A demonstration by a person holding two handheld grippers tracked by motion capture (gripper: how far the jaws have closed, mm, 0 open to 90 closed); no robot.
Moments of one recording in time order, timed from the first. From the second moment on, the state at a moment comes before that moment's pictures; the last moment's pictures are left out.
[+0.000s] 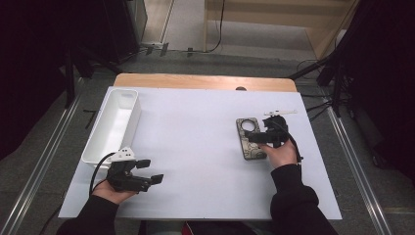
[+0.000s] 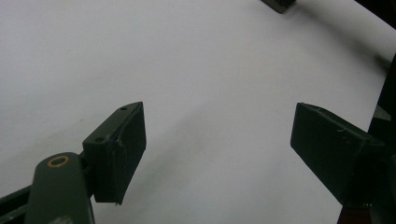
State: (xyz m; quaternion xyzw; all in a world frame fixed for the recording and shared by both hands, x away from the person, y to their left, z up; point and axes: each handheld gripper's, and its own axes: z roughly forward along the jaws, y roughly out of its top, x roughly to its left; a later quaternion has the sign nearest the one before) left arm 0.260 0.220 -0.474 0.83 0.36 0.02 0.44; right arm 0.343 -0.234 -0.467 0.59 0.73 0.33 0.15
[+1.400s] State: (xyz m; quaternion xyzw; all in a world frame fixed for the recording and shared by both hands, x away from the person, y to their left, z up) left arm 0.260 0.220 -0.474 0.83 0.36 0.01 0.43; right arm 0.347 -0.224 -0.499 0.60 0.73 0.29 0.14
